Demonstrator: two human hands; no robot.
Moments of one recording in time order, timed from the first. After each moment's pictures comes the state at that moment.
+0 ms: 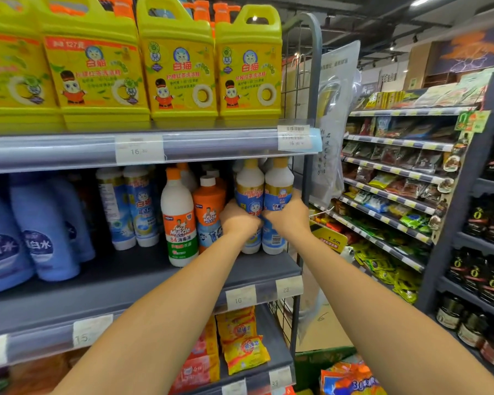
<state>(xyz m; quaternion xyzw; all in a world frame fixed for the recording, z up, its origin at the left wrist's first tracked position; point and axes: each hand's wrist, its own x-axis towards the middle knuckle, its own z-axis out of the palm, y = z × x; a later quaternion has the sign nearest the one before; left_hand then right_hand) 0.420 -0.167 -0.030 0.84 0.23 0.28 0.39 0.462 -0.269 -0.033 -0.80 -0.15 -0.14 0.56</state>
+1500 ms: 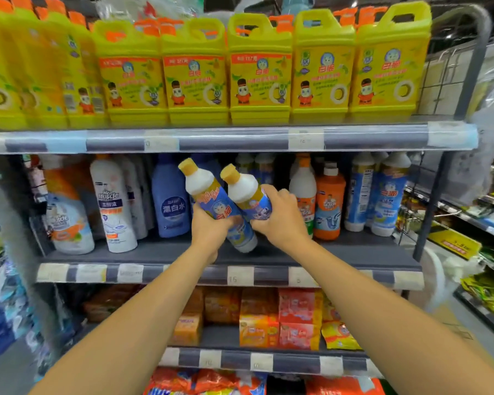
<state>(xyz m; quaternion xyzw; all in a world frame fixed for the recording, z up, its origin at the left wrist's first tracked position) 0.158 0.025 -0.047 0.63 0.23 0.46 0.58 0.263 -0.098 -0.031 -0.76 -0.47 -0.17 0.41</state>
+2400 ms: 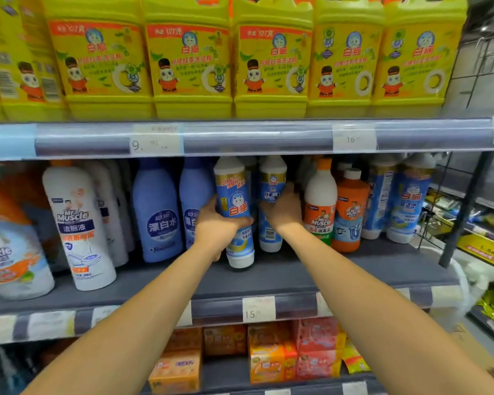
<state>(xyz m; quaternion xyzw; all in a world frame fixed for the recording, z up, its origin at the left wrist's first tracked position) 0.215 0.103 -0.046 0.70 0.21 0.38 0.57 0.340 0.017 -0.036 -0.82 -0.23 -0.11 0.51</state>
